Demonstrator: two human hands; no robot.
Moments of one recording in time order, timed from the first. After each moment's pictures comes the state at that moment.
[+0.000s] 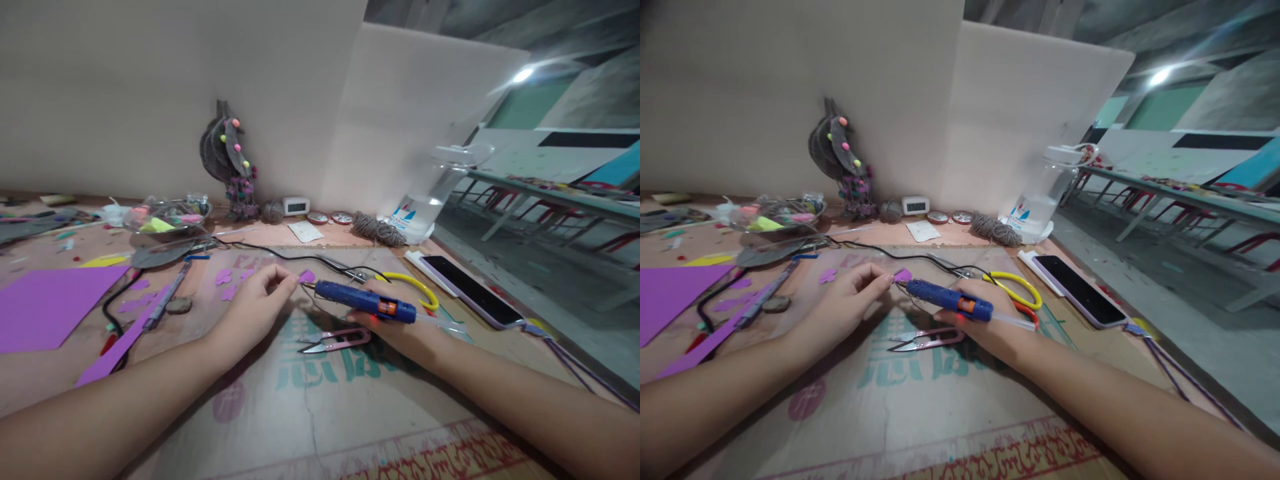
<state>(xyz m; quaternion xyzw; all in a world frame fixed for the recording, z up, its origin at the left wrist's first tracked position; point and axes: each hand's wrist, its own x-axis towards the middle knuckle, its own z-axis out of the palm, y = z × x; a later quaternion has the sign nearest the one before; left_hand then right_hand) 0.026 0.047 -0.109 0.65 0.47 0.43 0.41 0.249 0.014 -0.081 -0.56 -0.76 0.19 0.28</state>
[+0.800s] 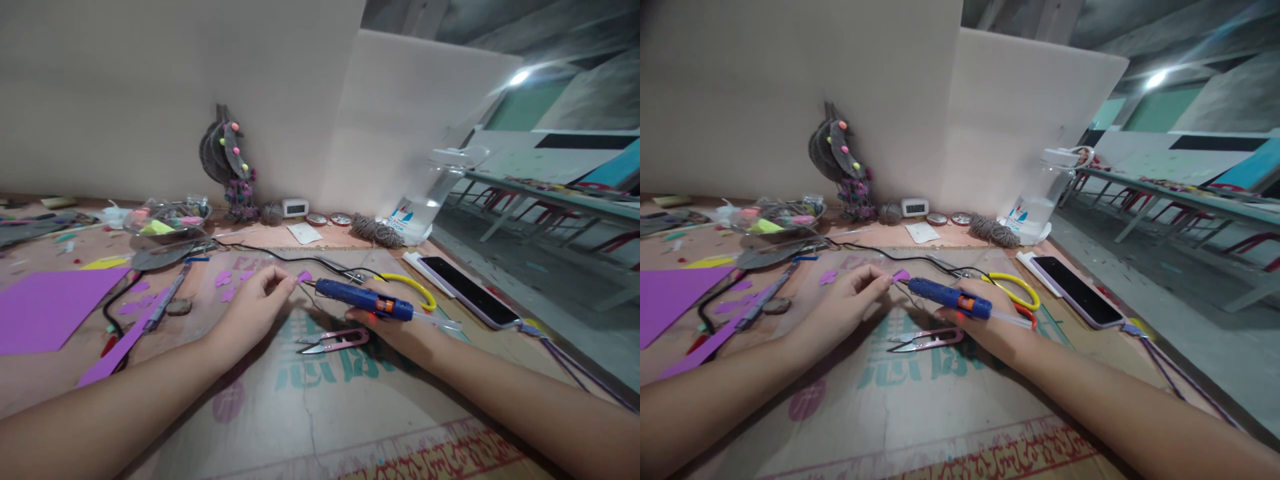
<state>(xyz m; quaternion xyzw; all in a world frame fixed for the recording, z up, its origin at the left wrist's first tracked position) 0.025 0.049 -0.113 0.63 0.46 0.45 0.43 0.249 0.014 -0.083 -0.57 -0.75 0.17 0.29</state>
